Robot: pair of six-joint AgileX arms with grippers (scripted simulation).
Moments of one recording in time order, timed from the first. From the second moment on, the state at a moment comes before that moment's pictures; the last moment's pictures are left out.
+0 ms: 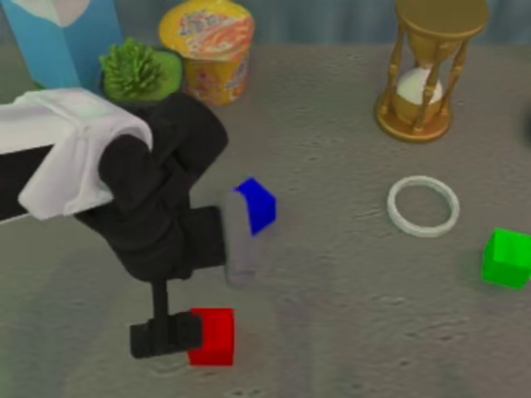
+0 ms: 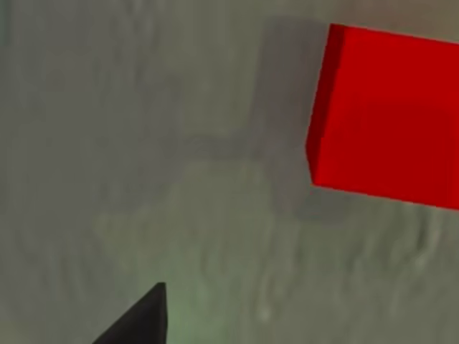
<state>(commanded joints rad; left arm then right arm) -0.63 1.60 1.04 -0.88 0.01 0.81 0.02 0.16 0.14 -0.10 0.00 -0.12</state>
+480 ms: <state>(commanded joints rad) -0.35 1.01 0.54 -0.58 0.00 0.51 0.06 0.90 0.62 -0.47 0.00 -0.55</state>
